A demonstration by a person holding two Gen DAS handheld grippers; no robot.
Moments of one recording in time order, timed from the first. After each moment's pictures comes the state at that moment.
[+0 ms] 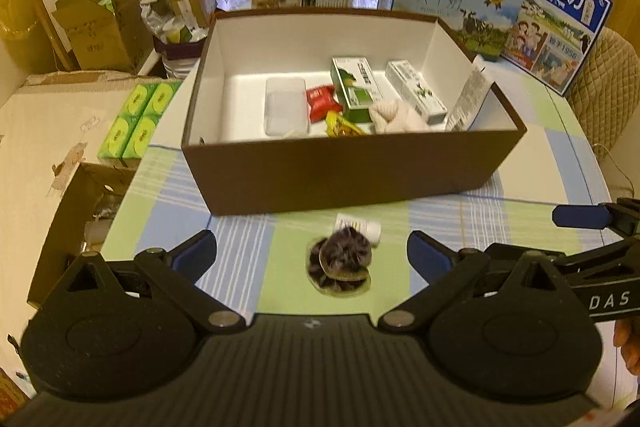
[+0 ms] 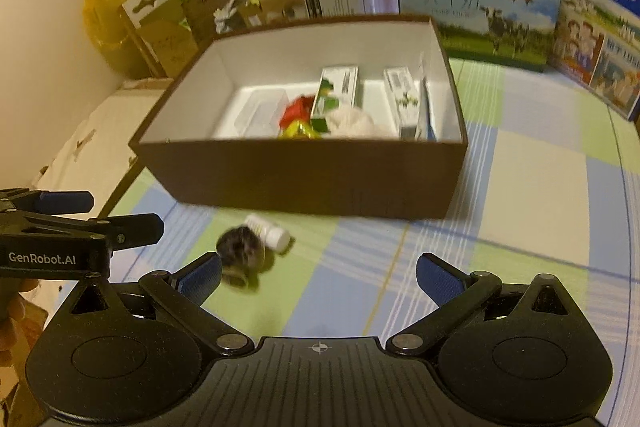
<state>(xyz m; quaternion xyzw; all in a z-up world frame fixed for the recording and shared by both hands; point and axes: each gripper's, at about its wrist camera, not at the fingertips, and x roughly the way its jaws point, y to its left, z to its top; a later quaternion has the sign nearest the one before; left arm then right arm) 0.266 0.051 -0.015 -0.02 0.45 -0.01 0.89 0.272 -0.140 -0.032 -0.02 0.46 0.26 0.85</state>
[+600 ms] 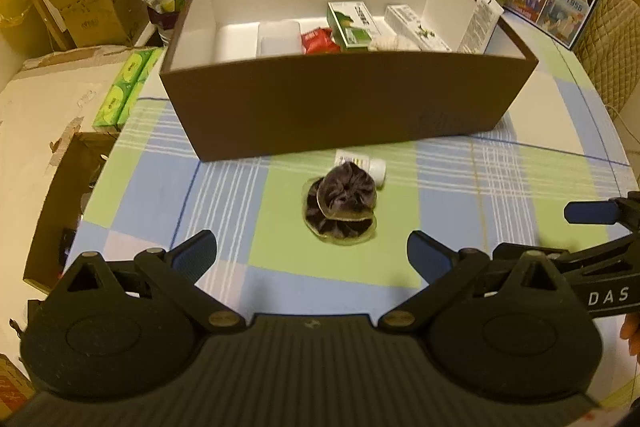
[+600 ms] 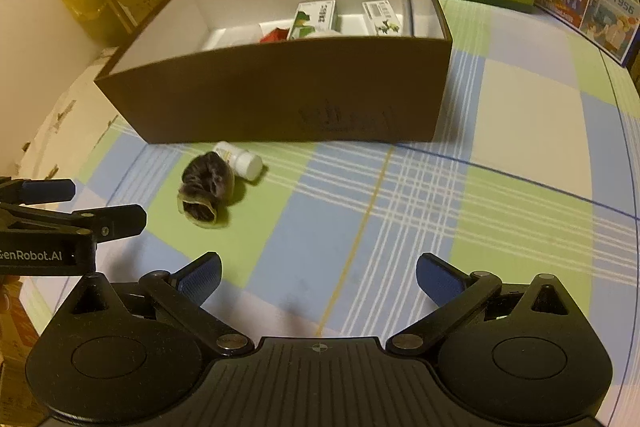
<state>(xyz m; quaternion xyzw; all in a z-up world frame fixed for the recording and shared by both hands) 0.253 0.041 -0.059 0.00 0.49 0.00 0.87 0.258 -0.152 -0.075 -0.03 0.51 0.23 0.83</state>
